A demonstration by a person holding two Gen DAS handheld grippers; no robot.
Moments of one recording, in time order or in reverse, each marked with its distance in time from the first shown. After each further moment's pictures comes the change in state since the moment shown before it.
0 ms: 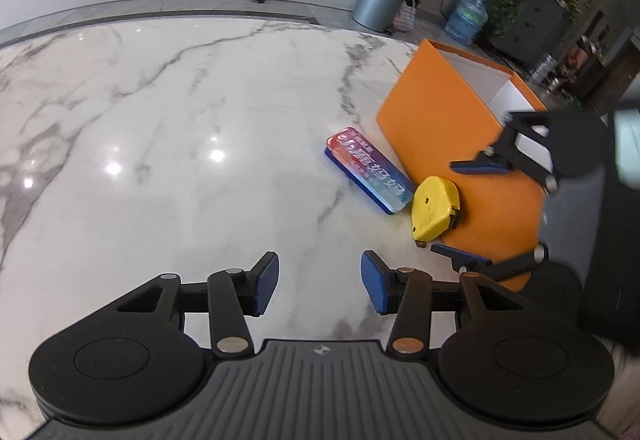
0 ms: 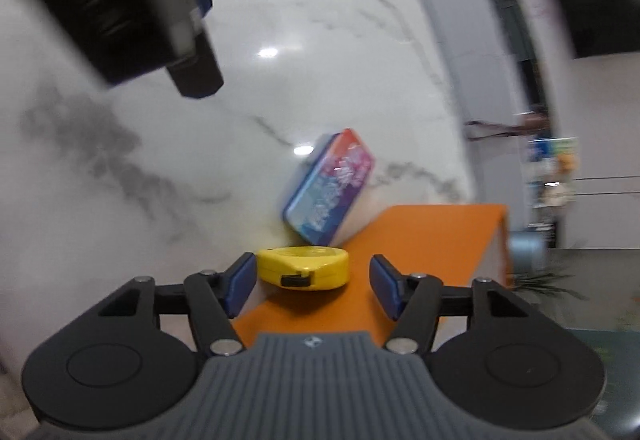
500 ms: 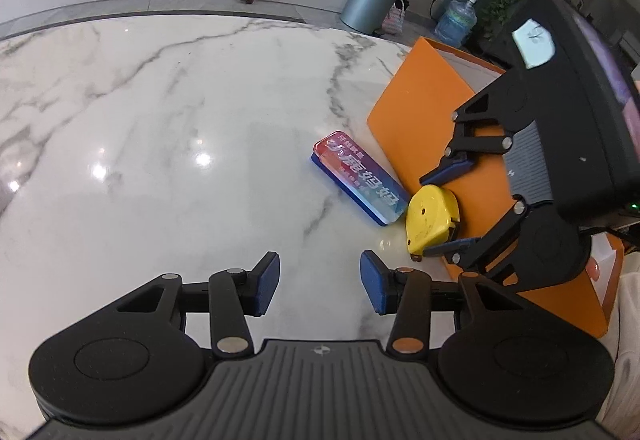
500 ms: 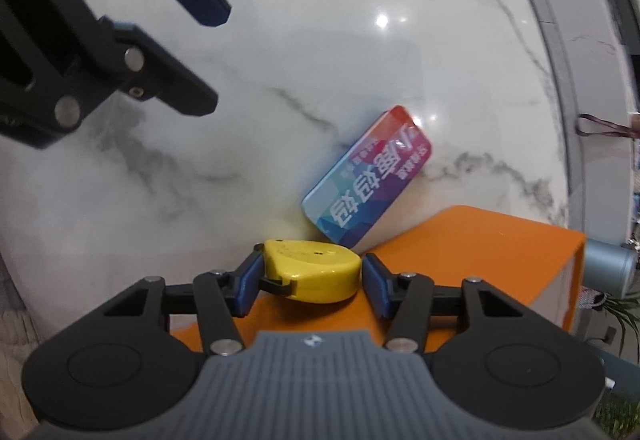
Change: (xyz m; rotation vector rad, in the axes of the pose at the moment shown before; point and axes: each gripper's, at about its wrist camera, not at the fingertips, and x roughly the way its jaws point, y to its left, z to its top) left arm 0.019 0.003 0.001 -0.014 -0.016 -0.049; right arm 0.042 -0.040 0.017 -0.117 0.111 0.322
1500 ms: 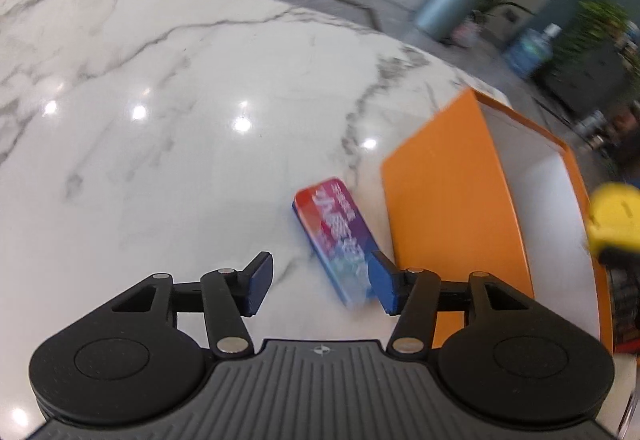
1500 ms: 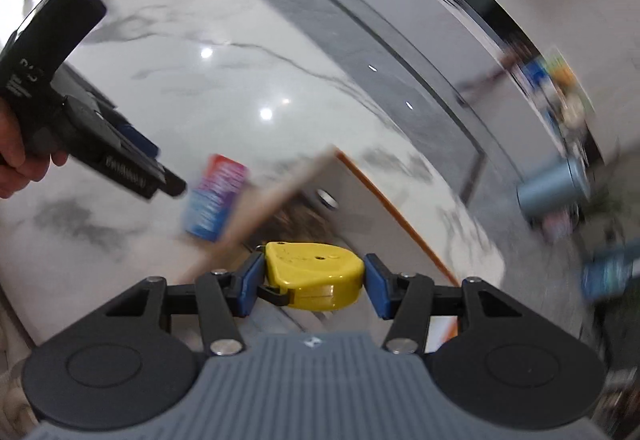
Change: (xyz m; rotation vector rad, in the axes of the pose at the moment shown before) left arm 0.058 -0.027 0.068 -0.304 0.079 0.127; right arm -0.128 -0.060 -0.137 0.531 -0.331 -0.160
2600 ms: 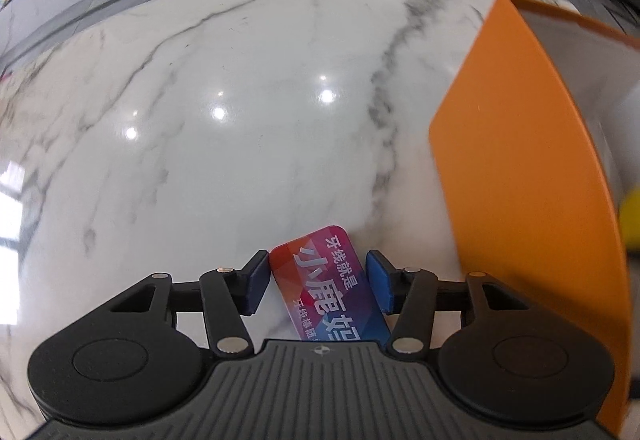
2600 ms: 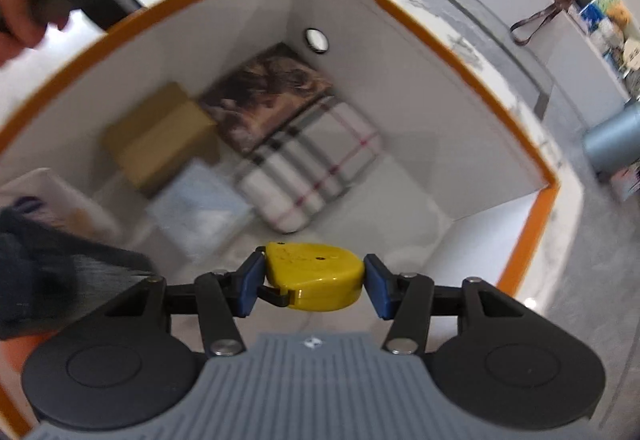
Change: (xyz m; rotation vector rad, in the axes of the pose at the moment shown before) left arm 0.056 -0.051 0.007 0.248 0.111 0.367; right arm 0.123 -0.051 -0.087 -0.032 0.094 0.205
